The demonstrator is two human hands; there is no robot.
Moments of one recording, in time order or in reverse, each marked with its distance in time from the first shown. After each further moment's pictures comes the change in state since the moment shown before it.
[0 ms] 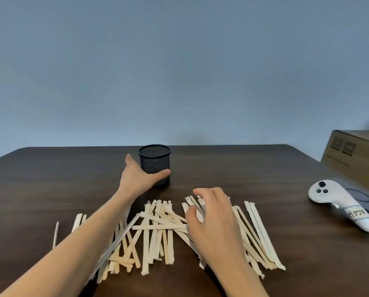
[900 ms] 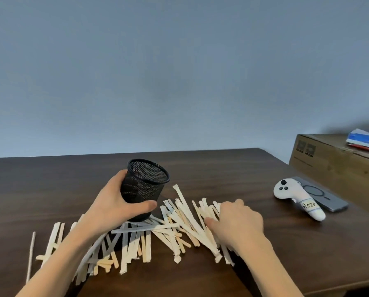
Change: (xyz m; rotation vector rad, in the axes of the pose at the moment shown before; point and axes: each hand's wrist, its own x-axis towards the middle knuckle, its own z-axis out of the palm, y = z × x) left_hand -0.081 0.003 -0.032 -0.024 -0.217 0.342; right_hand 0.015 0.035 -0.076 -0.690 -0.411 0.363
